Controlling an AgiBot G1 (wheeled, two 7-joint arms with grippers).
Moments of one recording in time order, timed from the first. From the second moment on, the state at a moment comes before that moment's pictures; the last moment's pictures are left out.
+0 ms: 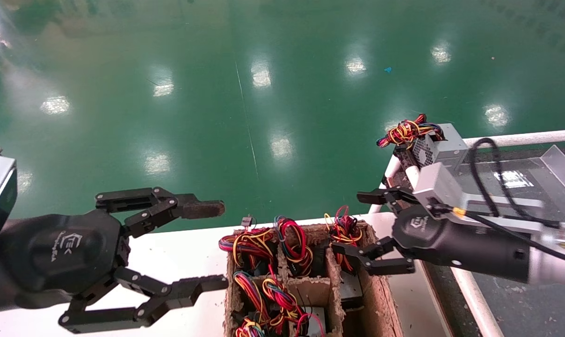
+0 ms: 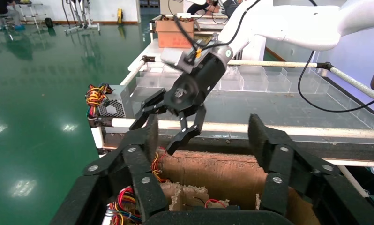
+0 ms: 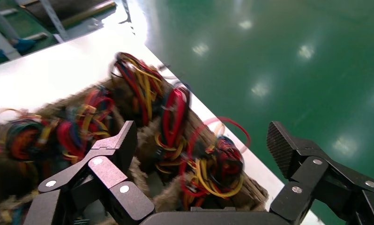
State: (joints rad) left arm -1.08 0.61 0.28 -1.28 0.73 1.50 -0.19; right arm 1.14 -0.71 -0.43 1.21 -1.13 -1.20 0.29
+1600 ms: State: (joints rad) left arm -1.08 0.61 0.29 -1.28 0.73 1.49 -0.18; right arm 1.08 -0.70 -0.39 1.24 -1.11 -1.14 0.23
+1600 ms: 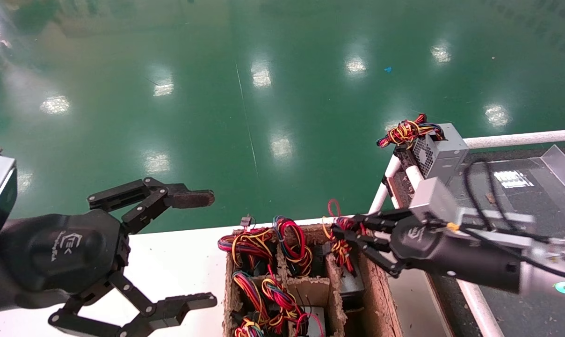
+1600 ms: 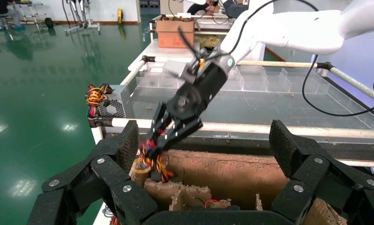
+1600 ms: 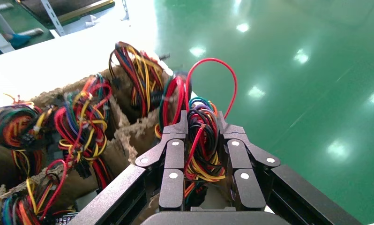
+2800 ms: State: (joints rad) left arm -1.08 0.61 0.29 -1.28 0.73 1.49 -0.18; right arm 1.28 -0.56 -0.08 1.28 -1.05 -0.85 -0.05
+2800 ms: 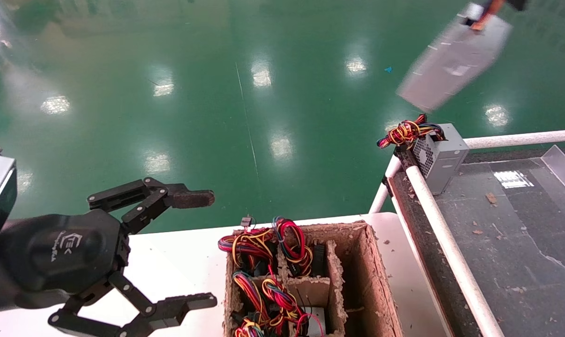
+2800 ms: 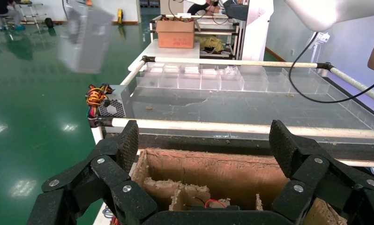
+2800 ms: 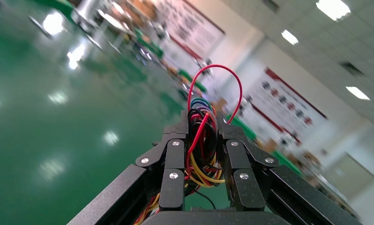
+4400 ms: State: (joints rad) left arm -1.08 0.61 0.29 -1.28 0.72 1.49 -0.18; right arm 1.16 -0.60 -0.13 1.00 -1.13 -0.85 -0.09
